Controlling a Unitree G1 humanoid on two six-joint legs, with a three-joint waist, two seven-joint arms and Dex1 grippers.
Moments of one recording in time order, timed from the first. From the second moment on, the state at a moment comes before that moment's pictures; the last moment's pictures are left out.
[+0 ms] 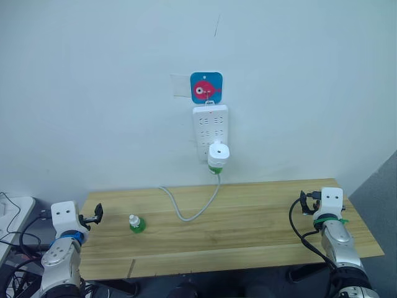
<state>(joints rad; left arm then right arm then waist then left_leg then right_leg) -0.06 0.47 0.44 0.63 -0.23 -0.09 -0.28 -0.14 -0.33 -0.24 0.56 0.08 -0.14 0.09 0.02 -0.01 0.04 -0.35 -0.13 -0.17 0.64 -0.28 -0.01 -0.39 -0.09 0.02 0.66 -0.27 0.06</state>
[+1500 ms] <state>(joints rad) -0.02 0.68 0.34 0.09 -0.48 0.24 -0.82 0.08 -0.37 0.01 -0.34 0.28 0.26 0.47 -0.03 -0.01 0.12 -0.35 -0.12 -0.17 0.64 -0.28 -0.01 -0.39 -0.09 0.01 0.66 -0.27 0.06</state>
